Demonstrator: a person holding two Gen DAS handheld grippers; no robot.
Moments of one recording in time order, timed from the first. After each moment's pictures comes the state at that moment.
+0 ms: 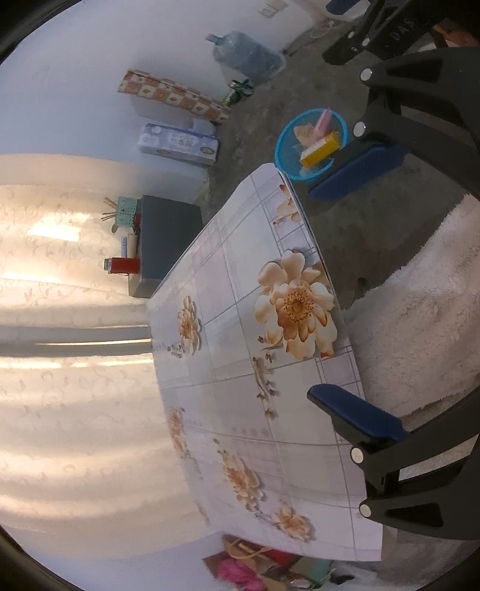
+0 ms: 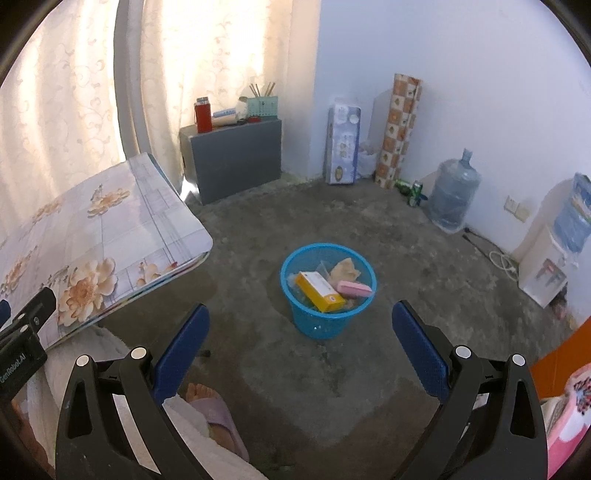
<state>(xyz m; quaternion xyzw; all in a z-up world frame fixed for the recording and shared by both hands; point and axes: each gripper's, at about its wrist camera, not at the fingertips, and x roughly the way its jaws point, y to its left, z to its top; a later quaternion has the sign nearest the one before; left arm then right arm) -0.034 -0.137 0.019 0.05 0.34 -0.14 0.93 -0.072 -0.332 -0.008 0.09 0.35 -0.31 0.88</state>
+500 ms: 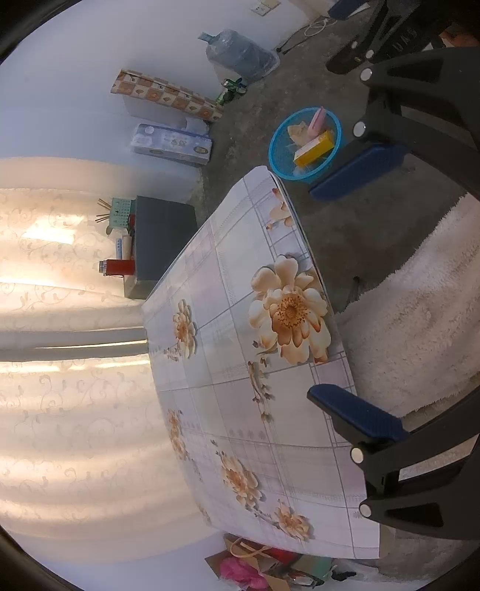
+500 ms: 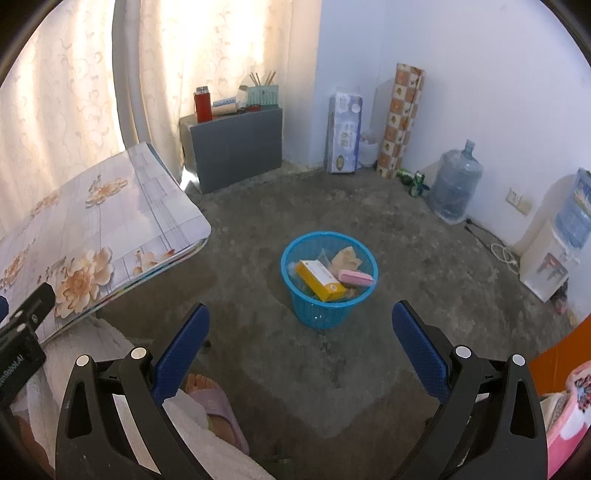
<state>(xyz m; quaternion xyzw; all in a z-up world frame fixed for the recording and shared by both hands) -0.036 -0.143 0.019 0.05 0.35 -0.14 0.93 -0.073 -0.332 -0.015 0.09 0.37 -0.31 0.87</state>
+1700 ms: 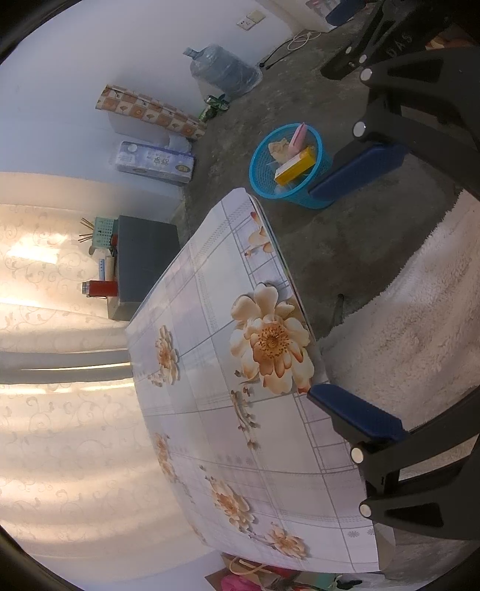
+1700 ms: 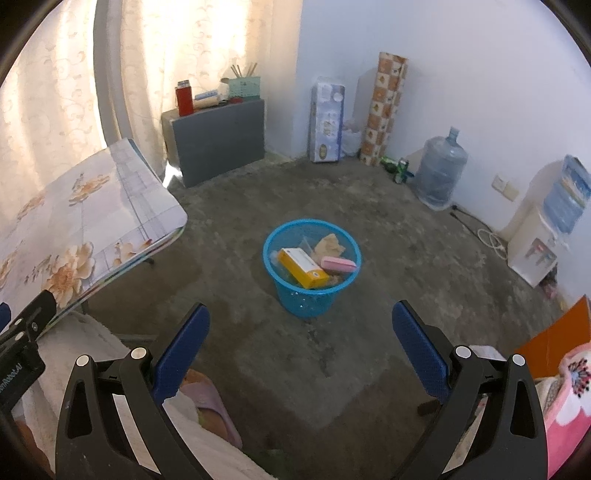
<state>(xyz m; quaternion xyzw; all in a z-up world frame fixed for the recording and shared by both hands) -0.042 -0.159 0.012 0.06 0.38 -0.17 0.91 -0.087 -0.340 -0.014 0.10 0.38 -0.34 0.85</state>
